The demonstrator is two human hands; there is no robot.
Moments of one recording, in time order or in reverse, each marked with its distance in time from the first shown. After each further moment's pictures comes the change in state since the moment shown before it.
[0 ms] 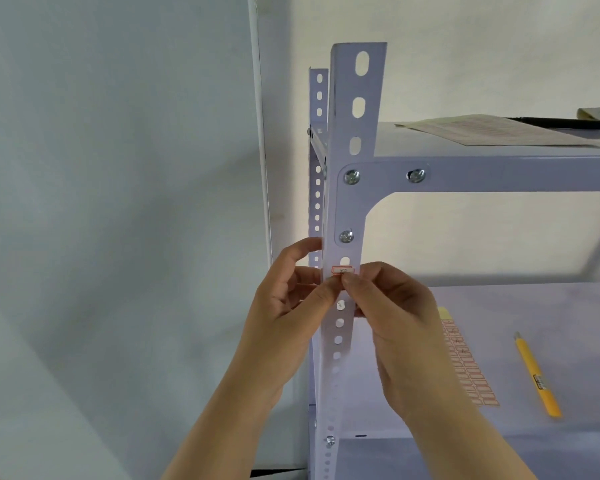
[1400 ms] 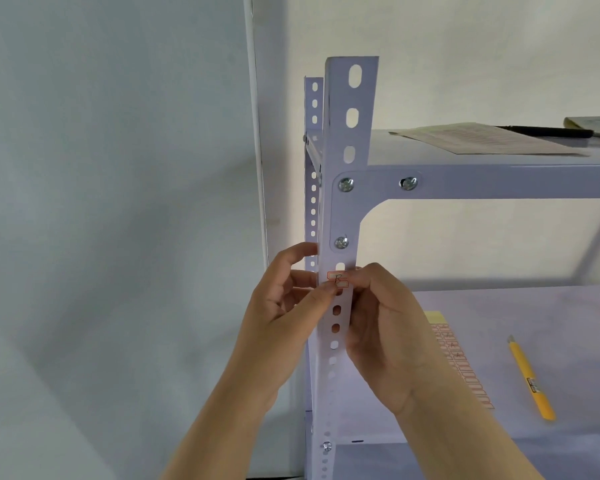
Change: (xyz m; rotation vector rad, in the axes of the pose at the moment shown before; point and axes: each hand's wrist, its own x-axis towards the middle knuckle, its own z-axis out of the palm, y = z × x) left_hand 0.000 0.003 -0.002 0.052 0.009 -0.005; right_hand 0.010 -0.006 0.006 0.341 -0.242 0.331
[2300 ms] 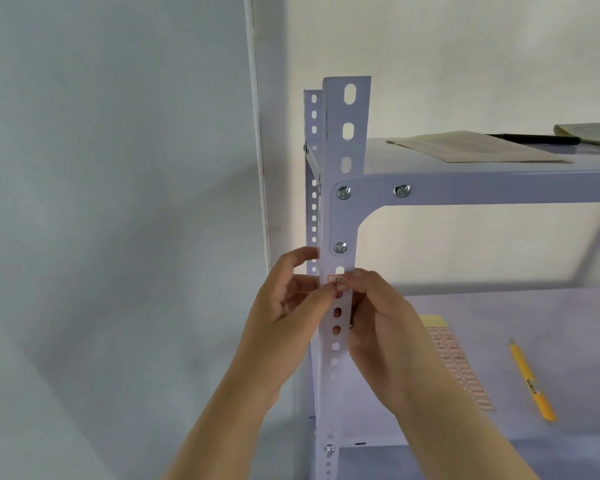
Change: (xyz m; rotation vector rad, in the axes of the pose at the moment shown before) left_hand -0.001 0.006 0.000 0.040 -0.007 -0.031; right_hand -0.003 0.003 -0.004 -0.082 0.012 -0.051
